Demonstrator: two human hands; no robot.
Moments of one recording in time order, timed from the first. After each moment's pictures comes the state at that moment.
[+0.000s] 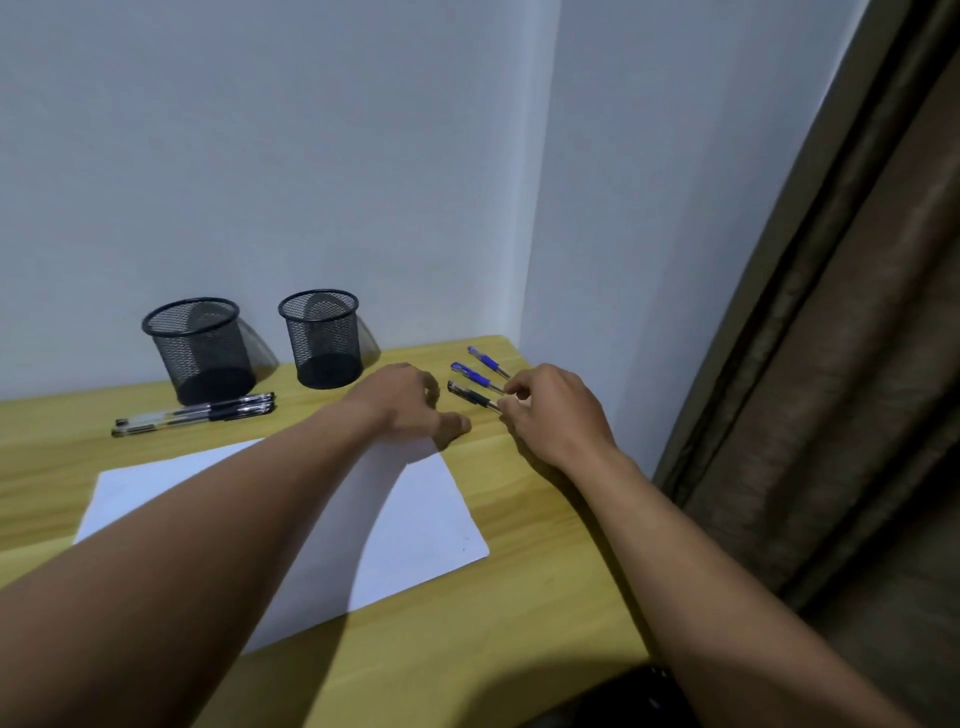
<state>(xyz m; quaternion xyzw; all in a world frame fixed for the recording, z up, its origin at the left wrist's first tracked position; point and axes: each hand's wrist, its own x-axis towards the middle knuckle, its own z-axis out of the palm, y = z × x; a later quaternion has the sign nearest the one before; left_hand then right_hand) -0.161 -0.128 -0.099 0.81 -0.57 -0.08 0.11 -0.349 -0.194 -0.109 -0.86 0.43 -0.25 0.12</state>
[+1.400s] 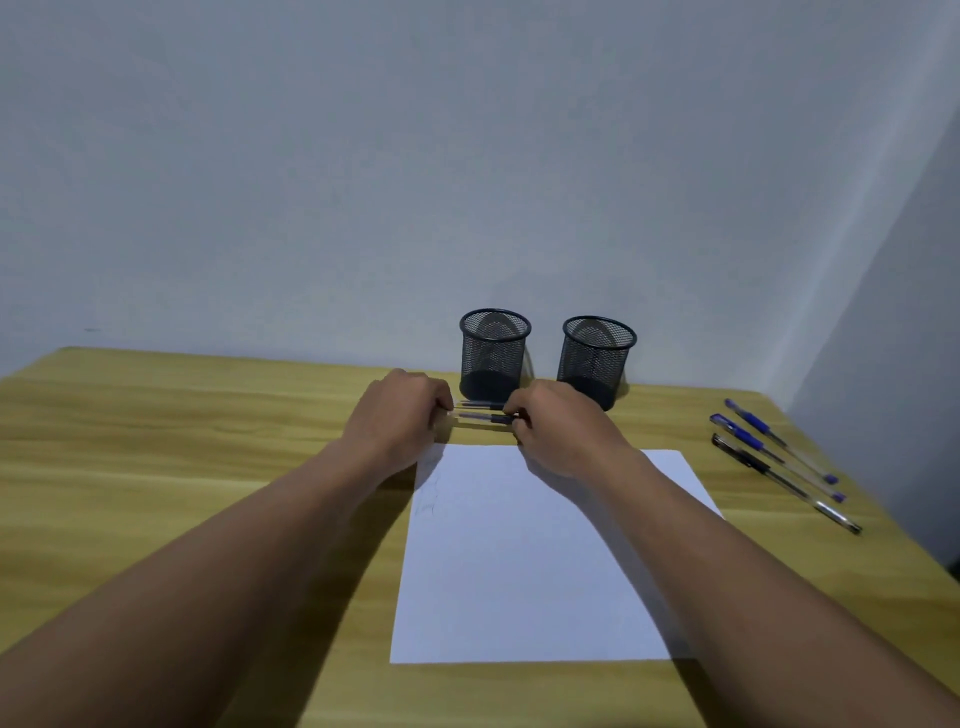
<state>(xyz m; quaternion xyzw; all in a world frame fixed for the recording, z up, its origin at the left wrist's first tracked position) 0.011 0.075 -0.102 0.86 -0.47 0.11 0.20 -0.123 -0.079 -0.096 -0.97 0.18 -0.14 0.07</state>
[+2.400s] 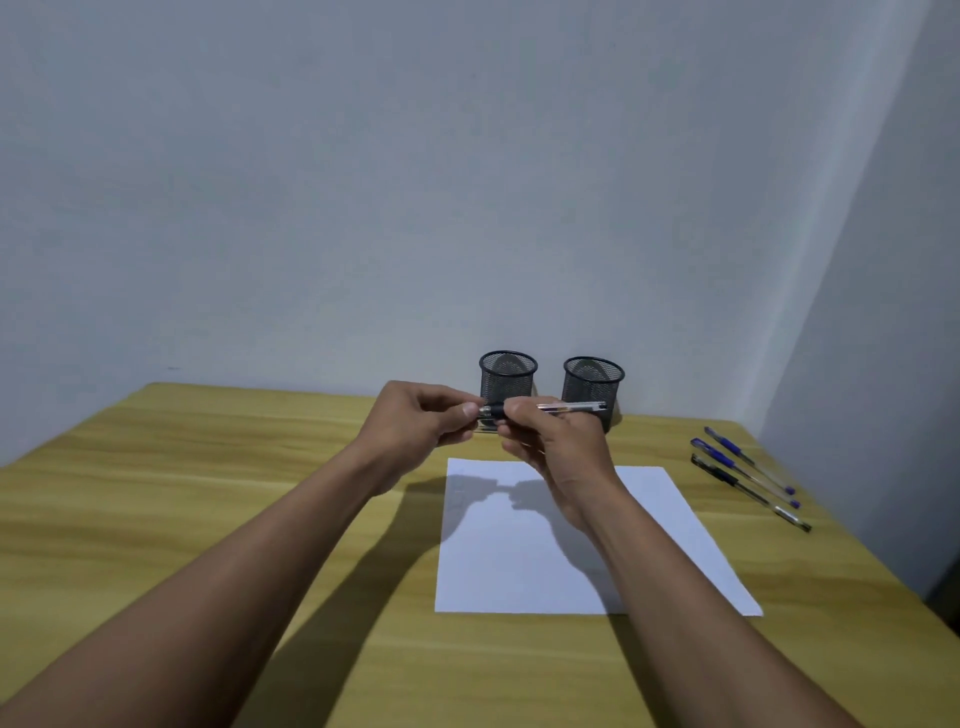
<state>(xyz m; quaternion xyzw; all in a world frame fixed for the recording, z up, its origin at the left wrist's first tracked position) -0.059 0.143 -0.043 0.64 -0.32 -0.19 0.67 -0.179 0.019 -0.051 -0.56 0.17 -0.31 0.75</state>
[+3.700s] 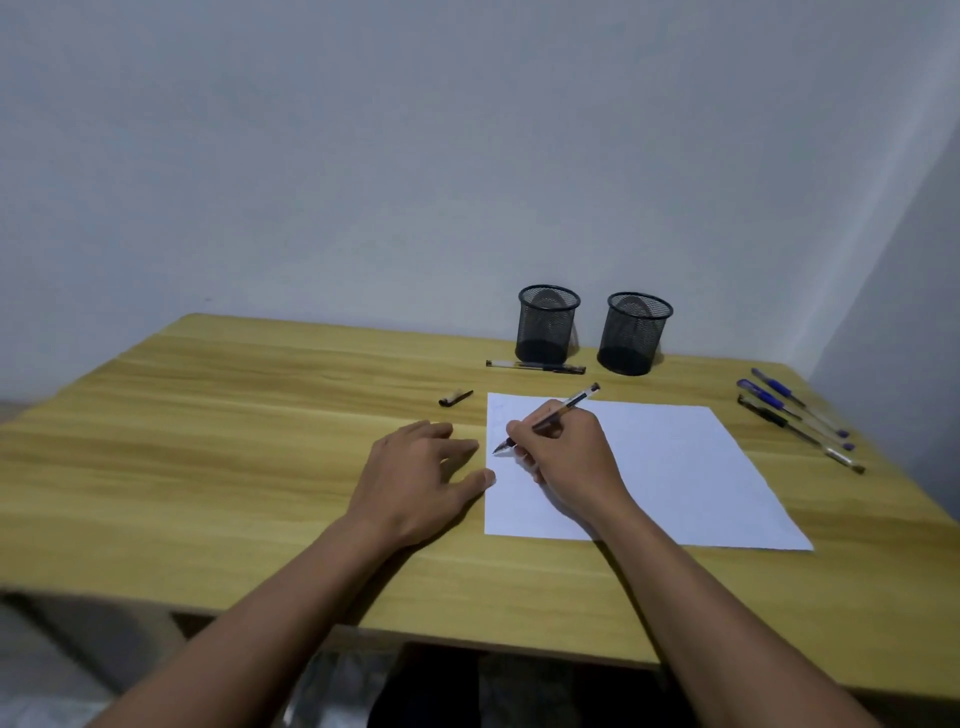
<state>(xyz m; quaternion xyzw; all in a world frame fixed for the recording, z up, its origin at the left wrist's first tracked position) -0.078 0.210 -0.138 0.88 -0.41 0.05 0.25 -0.173 0.045 -0.130 -0.77 0.26 -0.25 0.53</state>
